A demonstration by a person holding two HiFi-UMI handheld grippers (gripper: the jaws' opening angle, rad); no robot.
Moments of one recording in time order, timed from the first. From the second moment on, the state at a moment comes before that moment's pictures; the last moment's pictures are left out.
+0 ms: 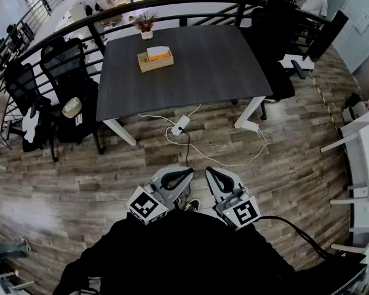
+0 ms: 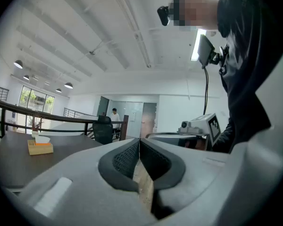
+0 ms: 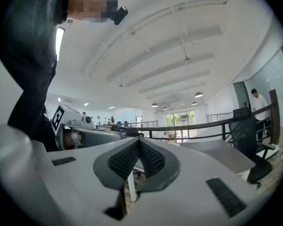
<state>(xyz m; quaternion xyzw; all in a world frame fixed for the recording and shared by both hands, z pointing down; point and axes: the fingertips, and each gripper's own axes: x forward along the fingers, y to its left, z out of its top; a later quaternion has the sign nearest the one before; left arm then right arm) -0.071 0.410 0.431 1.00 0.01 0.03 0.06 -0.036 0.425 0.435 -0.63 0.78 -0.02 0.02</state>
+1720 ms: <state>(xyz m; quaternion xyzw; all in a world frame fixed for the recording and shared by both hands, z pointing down) -0.042 0.102 0.428 0.99 -0.07 0.02 0.07 -0.015 0.120 0.431 -0.55 0.83 -0.04 -0.03</state>
